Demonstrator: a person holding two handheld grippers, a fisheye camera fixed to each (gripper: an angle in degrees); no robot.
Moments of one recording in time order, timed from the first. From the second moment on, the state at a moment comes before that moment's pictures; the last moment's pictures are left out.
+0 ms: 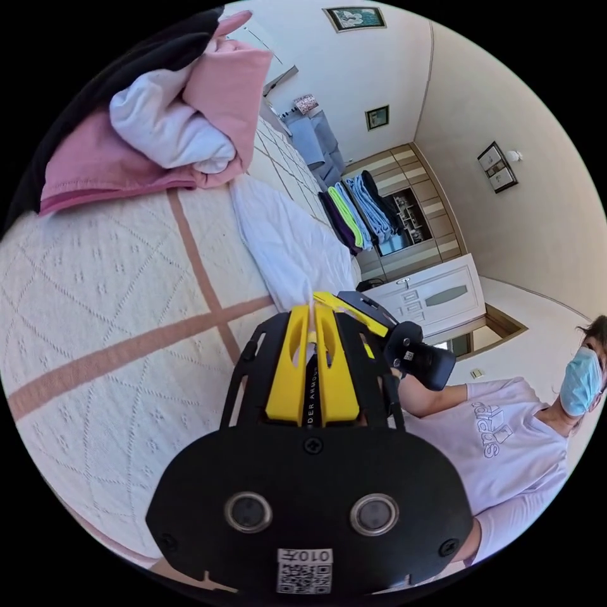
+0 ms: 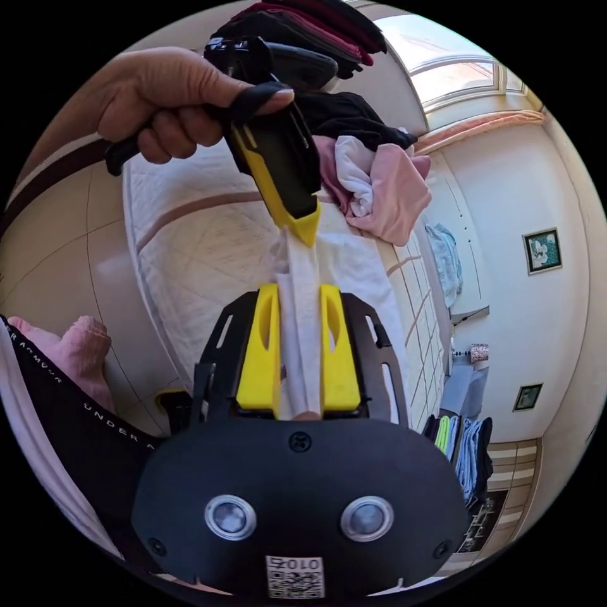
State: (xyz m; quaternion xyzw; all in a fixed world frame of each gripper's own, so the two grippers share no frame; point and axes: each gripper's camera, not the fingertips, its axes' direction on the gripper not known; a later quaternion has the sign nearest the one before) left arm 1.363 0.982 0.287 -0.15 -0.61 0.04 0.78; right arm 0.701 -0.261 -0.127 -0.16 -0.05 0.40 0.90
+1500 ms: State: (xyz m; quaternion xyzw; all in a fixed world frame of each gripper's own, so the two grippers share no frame) left arm 0.961 0.989 0.674 -0.49 -0.70 0.21 0.48; right arm 0.426 0.262 -0.123 0.28 -0.01 0.92 0.27
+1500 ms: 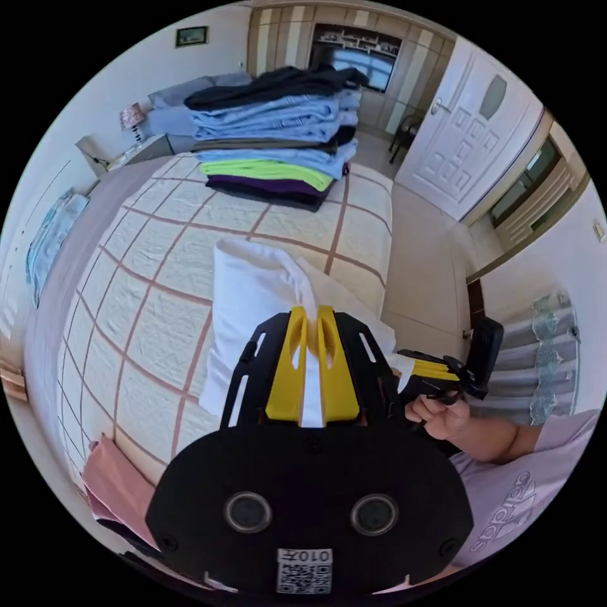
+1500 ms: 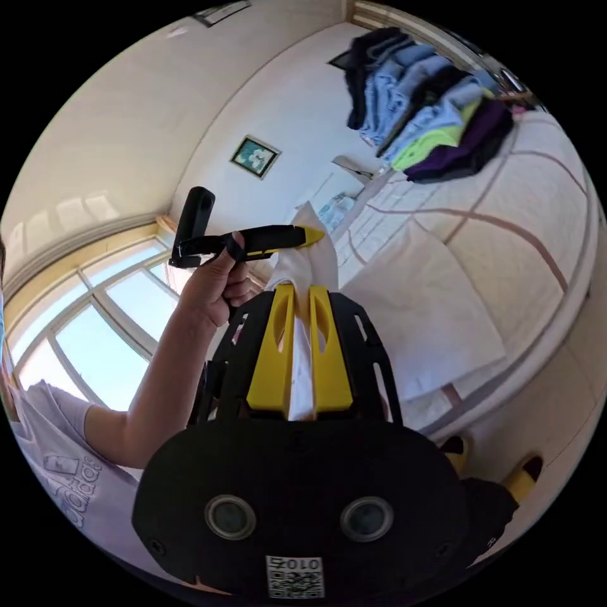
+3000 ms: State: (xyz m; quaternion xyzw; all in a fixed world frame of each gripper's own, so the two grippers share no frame) left arm 0.918 1.215 0.469 -0.60 -0.65 0.27 0.38; right arm 0.354 0.286 -0.005 0.18 -0.15 0.96 0.16
